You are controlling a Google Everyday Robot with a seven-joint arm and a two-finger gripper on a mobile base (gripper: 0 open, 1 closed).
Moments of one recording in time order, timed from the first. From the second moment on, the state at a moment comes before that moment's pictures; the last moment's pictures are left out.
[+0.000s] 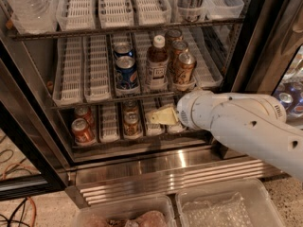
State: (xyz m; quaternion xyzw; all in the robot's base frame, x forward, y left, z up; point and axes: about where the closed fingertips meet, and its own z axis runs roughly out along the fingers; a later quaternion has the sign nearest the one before) arm 0.563 -0.065 0.812 -0.27 0.84 0.09 0.47
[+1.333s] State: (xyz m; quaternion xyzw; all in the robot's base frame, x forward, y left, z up) arm 0.560 -0.085 0.864 -0.21 0.74 0.05 0.63
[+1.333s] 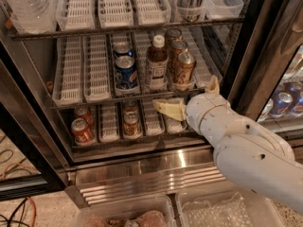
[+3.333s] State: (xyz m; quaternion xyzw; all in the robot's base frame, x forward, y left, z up) arm 0.566 -0.007 0.828 -0.23 0.72 0.08 0.65
